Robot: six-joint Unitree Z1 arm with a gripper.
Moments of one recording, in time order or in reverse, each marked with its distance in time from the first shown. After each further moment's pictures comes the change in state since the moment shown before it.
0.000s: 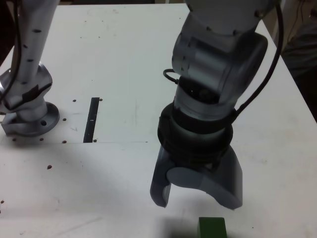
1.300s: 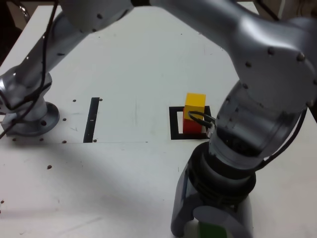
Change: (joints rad) arm 0.048 0.200 -0.098 -0.025 -0.077 0.041
